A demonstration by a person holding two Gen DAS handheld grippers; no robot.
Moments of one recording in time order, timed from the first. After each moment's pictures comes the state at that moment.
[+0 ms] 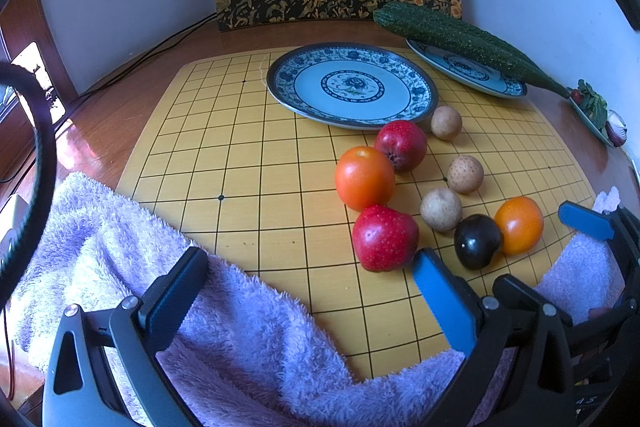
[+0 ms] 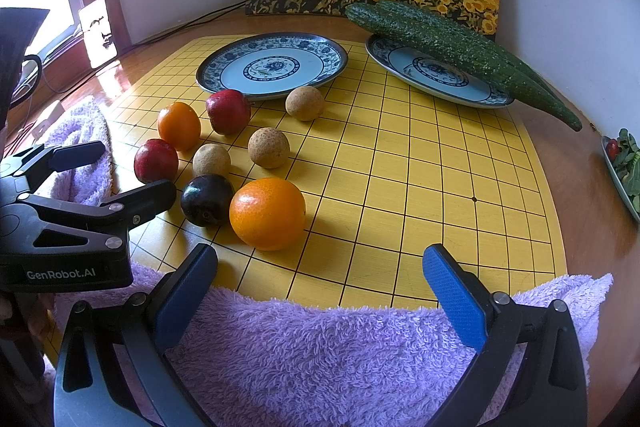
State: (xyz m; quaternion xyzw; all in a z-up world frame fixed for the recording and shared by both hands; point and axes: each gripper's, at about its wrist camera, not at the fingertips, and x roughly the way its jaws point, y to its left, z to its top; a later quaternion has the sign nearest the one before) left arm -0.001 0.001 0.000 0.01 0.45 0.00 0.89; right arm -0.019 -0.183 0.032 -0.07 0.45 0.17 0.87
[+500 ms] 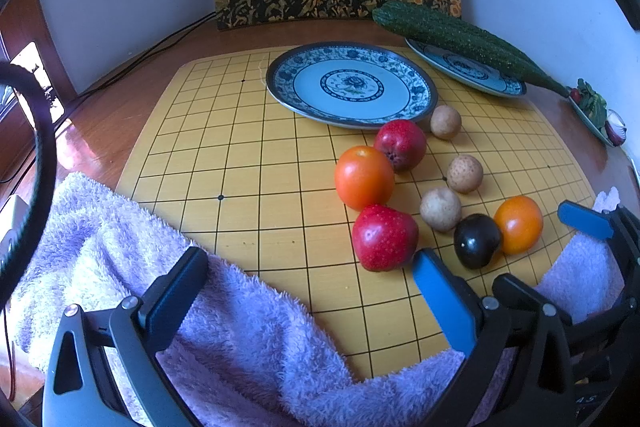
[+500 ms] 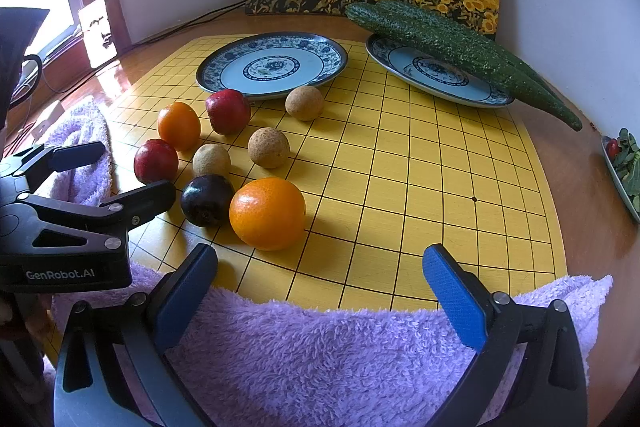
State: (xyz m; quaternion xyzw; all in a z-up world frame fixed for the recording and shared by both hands) left arm -0.003 0.001 0.001 0.01 0.45 0.00 0.89; right arm -0.019 -0.184 0.032 -0.07 0.45 0.17 0.88
